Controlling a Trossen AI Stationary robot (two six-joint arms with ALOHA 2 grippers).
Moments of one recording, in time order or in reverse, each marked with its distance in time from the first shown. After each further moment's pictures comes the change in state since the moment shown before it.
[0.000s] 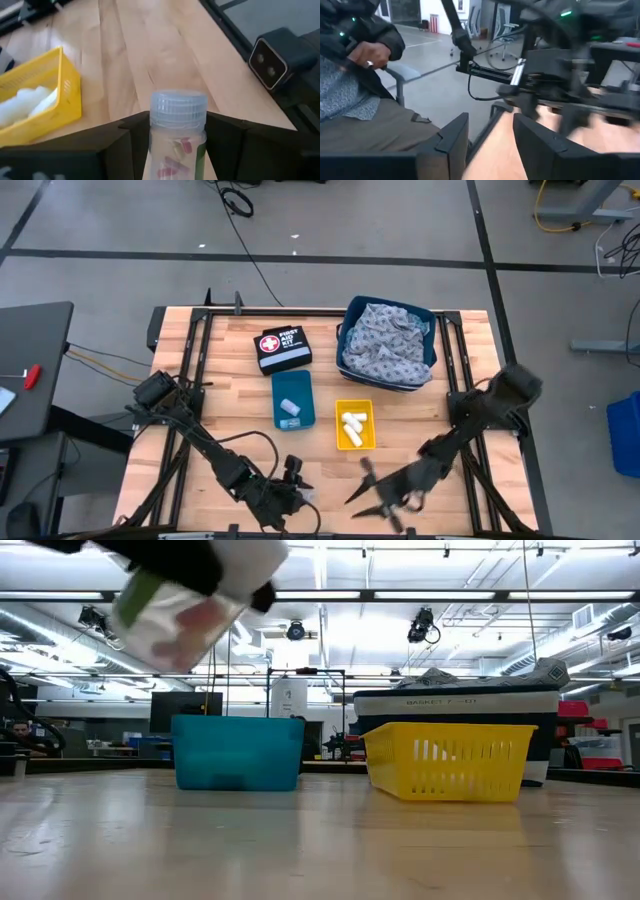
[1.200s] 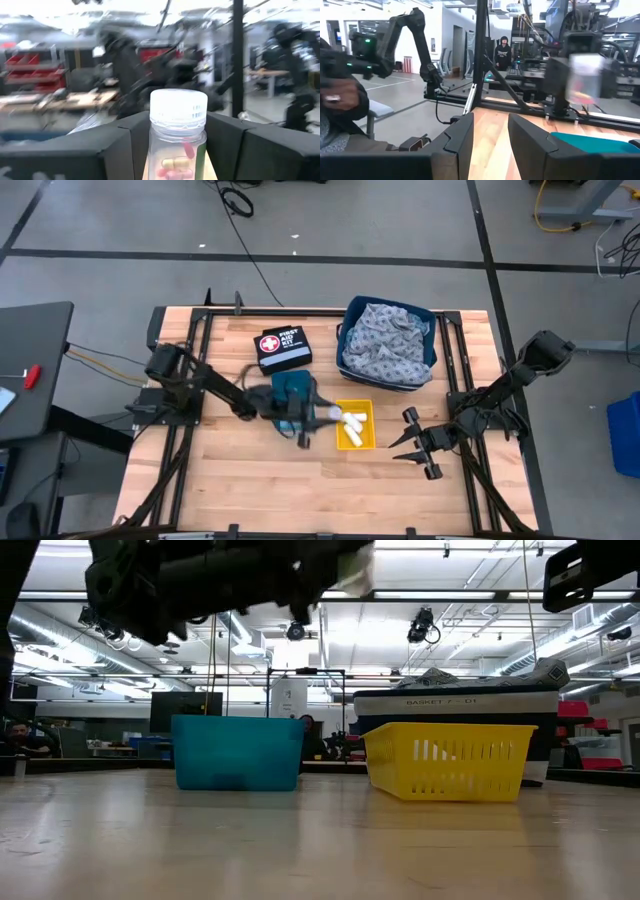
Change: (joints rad) left arm 0.531 -0.075 -0.427 1.398 0.489 0.197; right arm -0.011 -0.506 -0.682 0.423 0.132 -0.067
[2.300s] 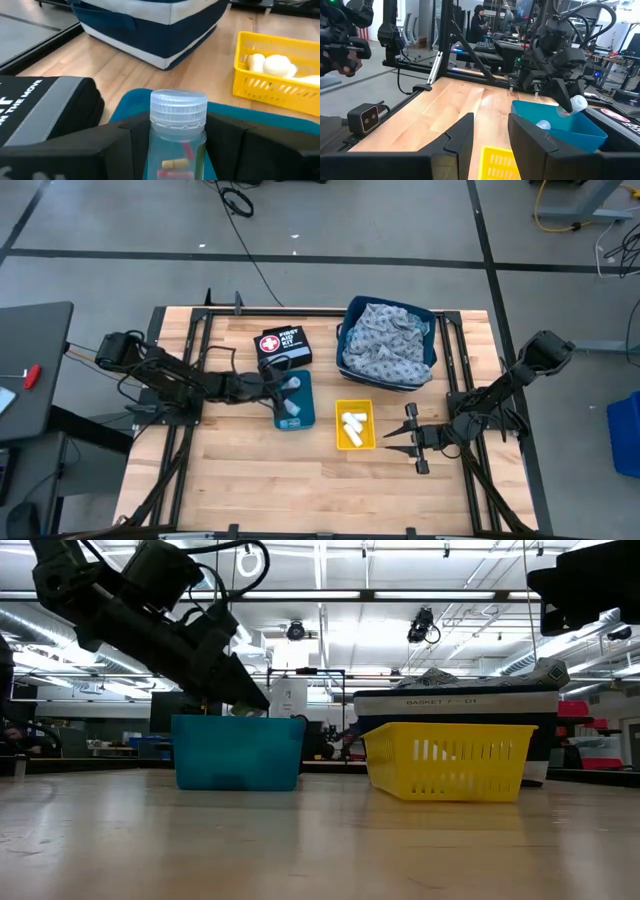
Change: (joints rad) left arm 0.154 -0.445 -0.357 -0.802 -0.343 -0.280; right arm 0.000 0.001 0.001 -0.151 0.190 -0.028
